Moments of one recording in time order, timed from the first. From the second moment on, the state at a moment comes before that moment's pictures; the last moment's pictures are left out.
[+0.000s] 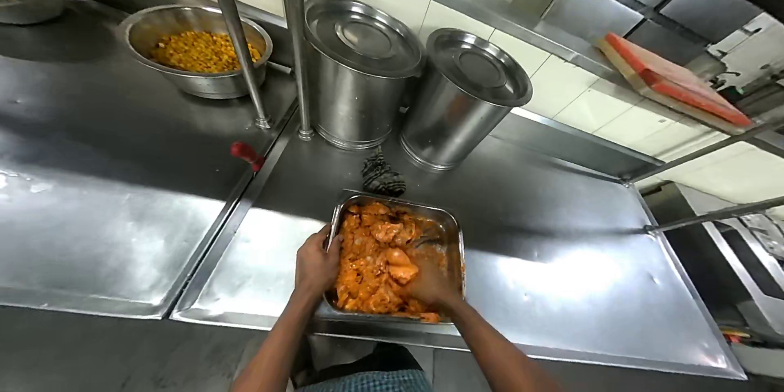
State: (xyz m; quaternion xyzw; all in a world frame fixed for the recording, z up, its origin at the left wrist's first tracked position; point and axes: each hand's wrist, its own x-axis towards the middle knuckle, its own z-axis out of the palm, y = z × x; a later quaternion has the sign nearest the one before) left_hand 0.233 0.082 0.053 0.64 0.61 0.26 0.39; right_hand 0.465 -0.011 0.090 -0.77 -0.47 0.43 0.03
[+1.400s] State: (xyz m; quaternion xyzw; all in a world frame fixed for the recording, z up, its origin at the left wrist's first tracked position) left_hand 0.235 0.086 0.055 0.65 0.60 0.25 0.38; right_hand 0.505 -0.004 0.113 -0.64 -0.66 0.33 -0.20
